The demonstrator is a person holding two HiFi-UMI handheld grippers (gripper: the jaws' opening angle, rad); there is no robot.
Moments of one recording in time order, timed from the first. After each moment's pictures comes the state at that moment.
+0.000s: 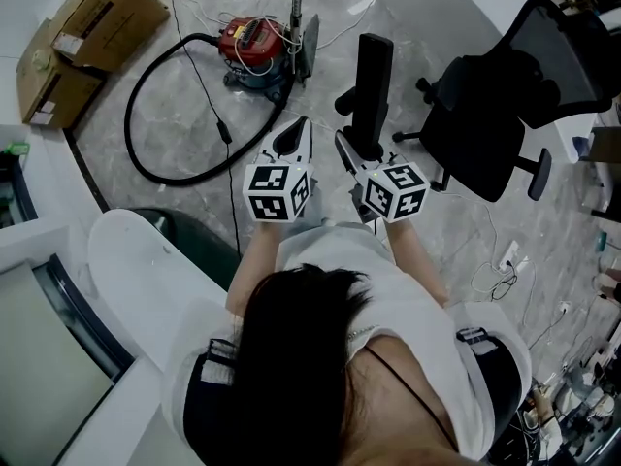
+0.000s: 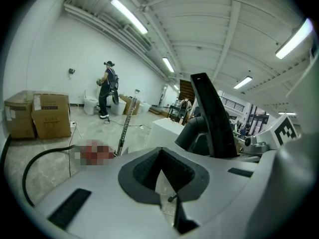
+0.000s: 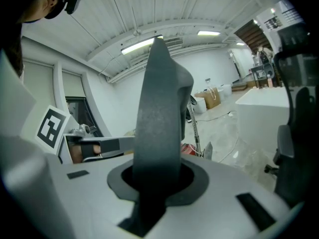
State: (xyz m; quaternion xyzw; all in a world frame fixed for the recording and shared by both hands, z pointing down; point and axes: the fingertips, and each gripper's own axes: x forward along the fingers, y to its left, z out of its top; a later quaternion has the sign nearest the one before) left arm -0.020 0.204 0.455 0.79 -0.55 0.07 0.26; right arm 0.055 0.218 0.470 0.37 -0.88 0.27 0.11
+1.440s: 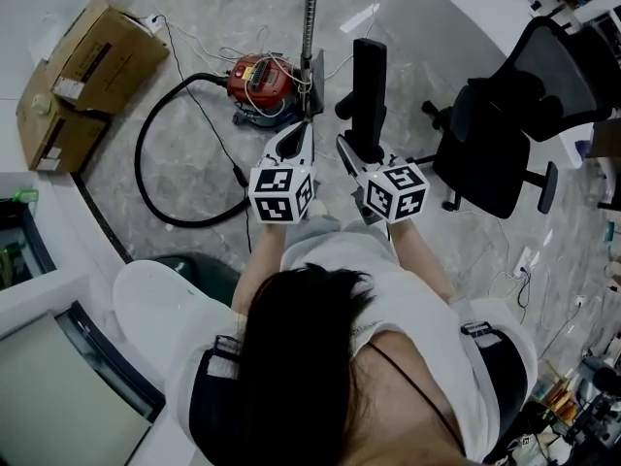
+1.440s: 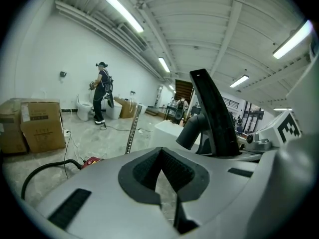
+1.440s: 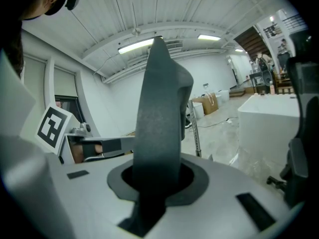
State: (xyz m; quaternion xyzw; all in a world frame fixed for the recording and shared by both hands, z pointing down) left arm -0.087 0.086 0.445 0.81 -0.52 0.07 0.23; right arm -0.013 0.106 0.459 0.40 -0.87 0.26 0.11
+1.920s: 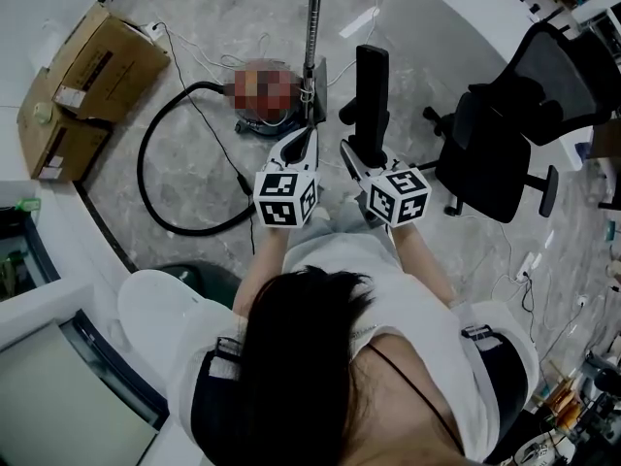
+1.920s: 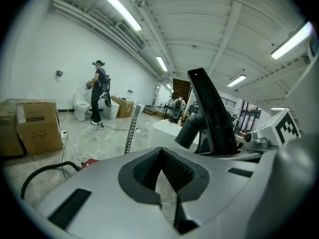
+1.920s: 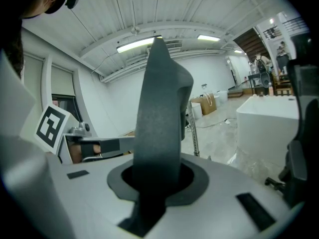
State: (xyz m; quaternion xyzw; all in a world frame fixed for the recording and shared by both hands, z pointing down) left arm -0.089 0.071 0.447 0.82 -0.51 0.08 0.23; right arm -0.017 0.090 0.460 0.41 -0.87 0.25 0.11
